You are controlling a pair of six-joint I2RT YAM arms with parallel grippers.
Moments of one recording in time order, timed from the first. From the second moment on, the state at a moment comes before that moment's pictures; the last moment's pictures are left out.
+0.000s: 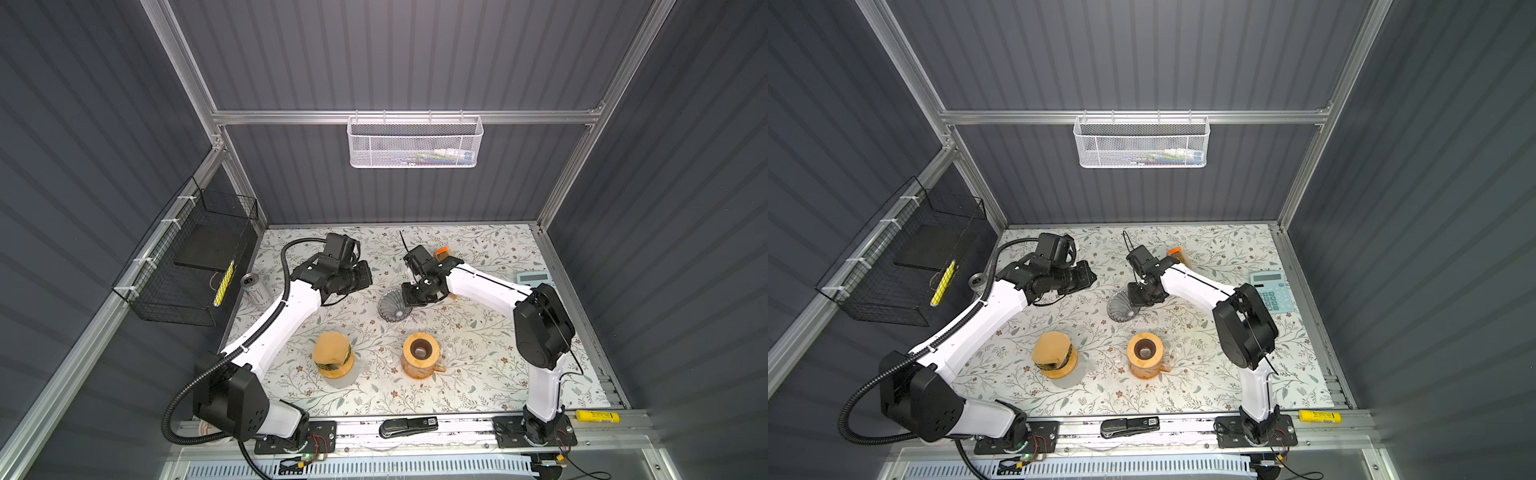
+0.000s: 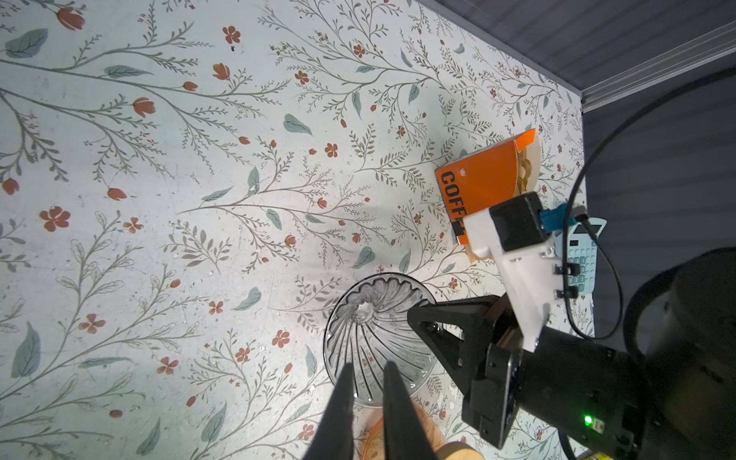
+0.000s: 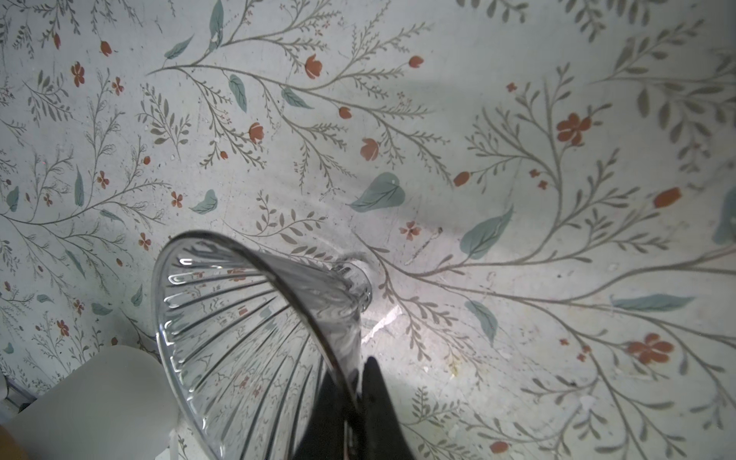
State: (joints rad) left arm -0.46 1.43 1.28 -0.69 0.15 -0.61; right arm 0.70 1.95 1.54 -0.75 -0.14 0.50
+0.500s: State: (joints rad) left arm -0.46 1.43 1.33 -0.73 0.14 -0.60; right arm 0.69 1.75 1.56 -0.81 -0.10 0.49
